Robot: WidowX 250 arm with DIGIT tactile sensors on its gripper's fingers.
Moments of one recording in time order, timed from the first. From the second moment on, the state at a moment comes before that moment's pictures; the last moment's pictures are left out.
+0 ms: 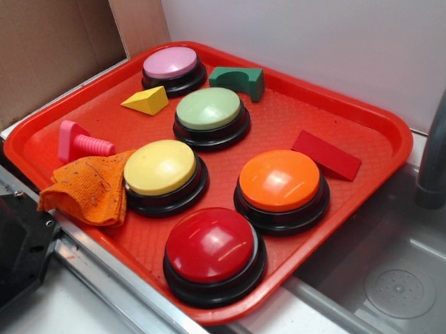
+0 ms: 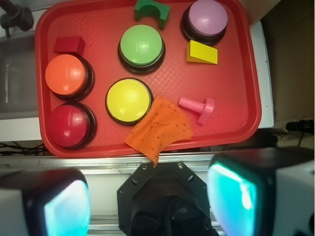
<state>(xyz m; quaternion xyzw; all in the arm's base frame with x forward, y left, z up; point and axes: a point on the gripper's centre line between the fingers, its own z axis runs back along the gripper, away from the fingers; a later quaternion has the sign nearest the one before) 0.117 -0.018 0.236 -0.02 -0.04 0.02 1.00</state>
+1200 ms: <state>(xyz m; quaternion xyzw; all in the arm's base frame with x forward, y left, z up) 0.157 0.056 0.102 0.01 -0.05 0.10 0.99</state>
